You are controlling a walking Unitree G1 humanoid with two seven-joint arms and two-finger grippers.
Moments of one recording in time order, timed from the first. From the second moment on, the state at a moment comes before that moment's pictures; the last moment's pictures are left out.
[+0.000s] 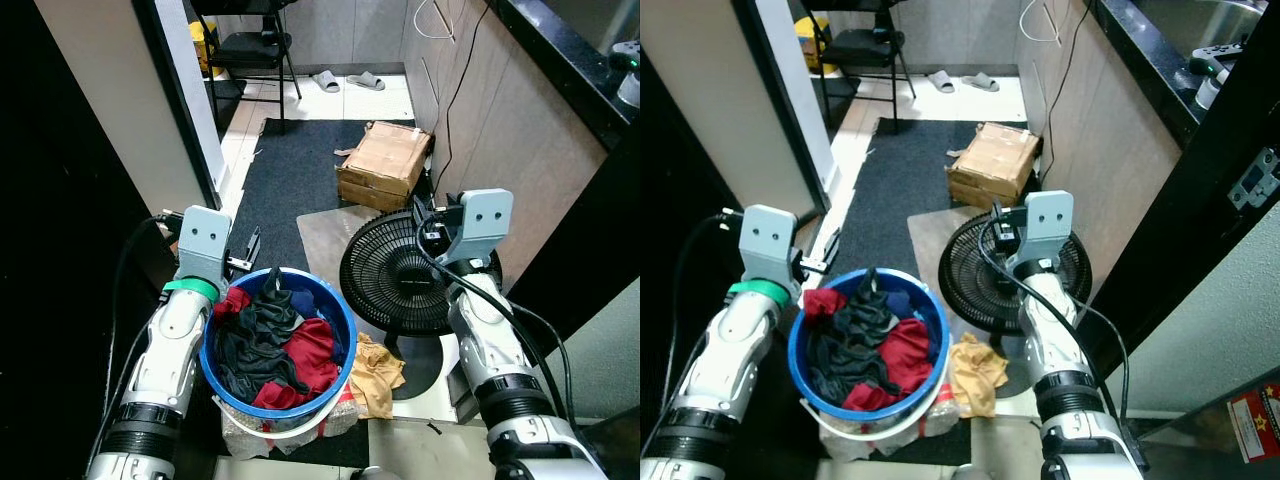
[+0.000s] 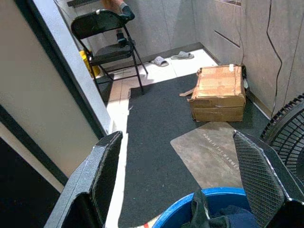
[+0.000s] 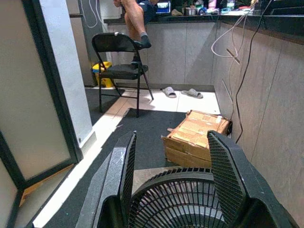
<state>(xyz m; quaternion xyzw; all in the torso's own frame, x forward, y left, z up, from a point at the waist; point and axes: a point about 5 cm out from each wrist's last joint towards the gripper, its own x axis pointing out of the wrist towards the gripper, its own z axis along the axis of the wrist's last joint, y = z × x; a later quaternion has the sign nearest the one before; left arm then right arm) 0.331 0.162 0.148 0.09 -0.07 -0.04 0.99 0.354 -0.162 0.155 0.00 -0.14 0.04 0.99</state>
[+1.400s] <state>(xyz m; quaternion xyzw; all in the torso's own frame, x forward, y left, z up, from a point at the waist) 0.330 0.164 0.148 0.09 -0.07 -0.04 0.99 0.353 -0.165 0.155 0.00 -0.14 0.04 0.99</state>
